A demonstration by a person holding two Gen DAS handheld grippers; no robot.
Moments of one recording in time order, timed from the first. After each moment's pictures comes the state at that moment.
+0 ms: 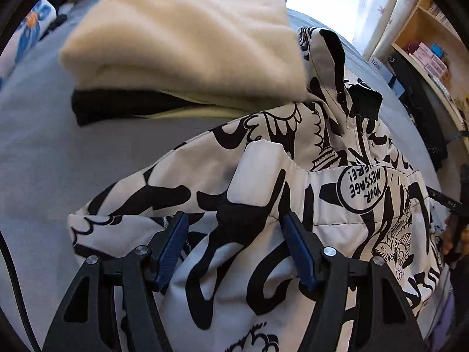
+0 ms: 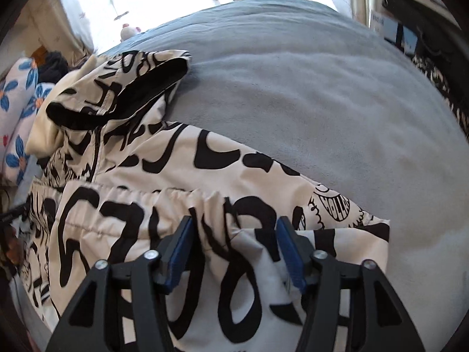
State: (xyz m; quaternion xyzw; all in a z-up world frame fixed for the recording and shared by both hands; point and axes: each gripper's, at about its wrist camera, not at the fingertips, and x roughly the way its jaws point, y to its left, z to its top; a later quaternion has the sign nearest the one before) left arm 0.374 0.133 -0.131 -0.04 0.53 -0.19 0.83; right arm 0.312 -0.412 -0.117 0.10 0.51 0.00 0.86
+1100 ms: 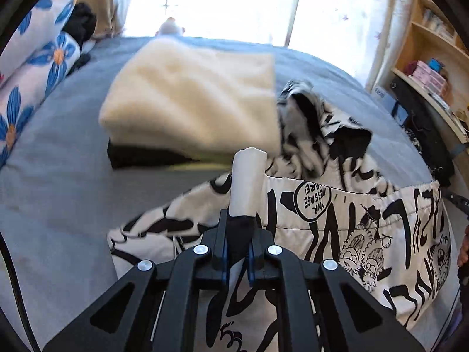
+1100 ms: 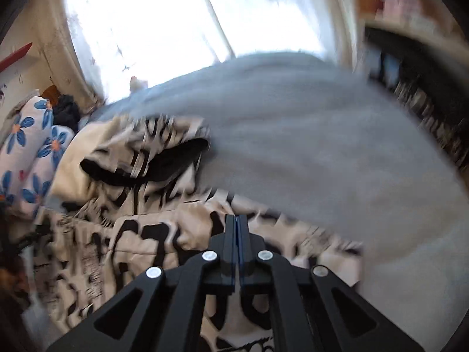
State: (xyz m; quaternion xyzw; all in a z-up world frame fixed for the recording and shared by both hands) left arm 0.344 0.130 -0.063 -0.04 0.45 -0.13 0.88; right arm 0.293 -0.406 -0.044 0.15 0.42 0.00 0.89
